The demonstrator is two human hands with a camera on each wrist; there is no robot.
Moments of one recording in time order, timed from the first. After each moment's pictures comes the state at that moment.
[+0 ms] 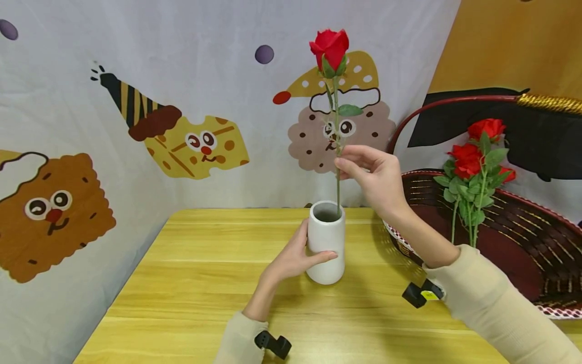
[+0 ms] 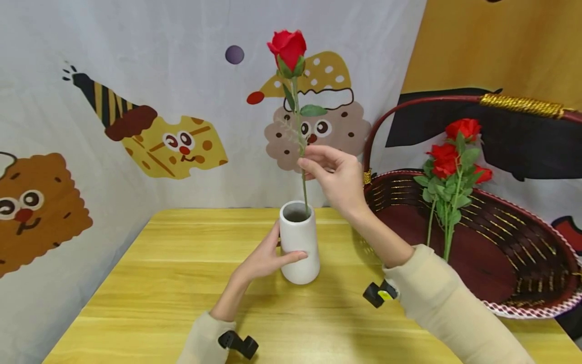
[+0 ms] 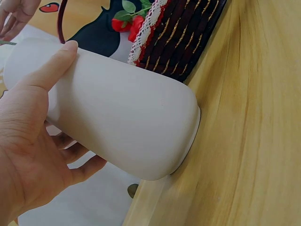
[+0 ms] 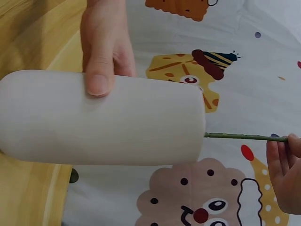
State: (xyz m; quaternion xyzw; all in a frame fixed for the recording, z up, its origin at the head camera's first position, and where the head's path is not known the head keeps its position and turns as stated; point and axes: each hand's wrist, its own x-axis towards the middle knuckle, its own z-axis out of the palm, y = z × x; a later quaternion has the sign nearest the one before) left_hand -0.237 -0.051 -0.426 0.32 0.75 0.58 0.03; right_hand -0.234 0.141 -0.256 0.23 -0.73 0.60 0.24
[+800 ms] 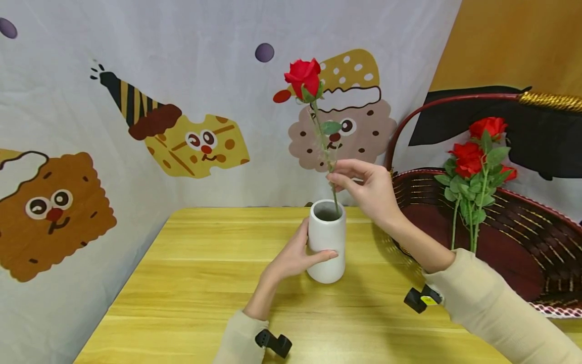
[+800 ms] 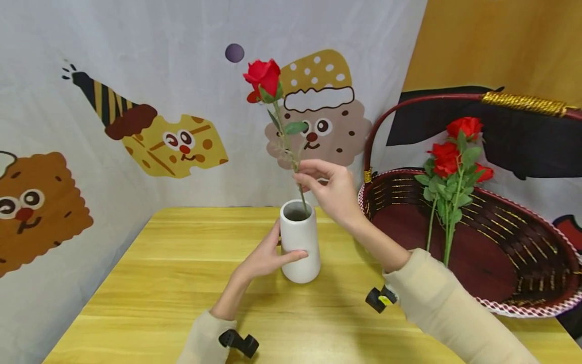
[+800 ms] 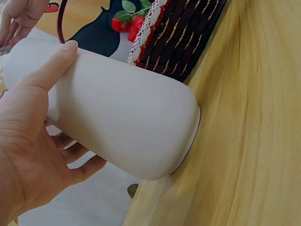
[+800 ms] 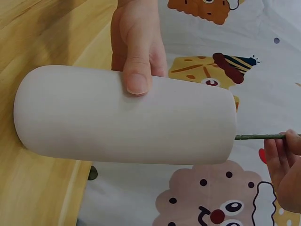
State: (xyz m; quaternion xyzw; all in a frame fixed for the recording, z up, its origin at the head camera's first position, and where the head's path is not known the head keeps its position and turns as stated) left_hand -0.237 -0.052 -0.425 0.32 0.75 0.57 0.03; right_hand -0.236 0.139 -0.277 0.26 -0.77 0.54 0.23
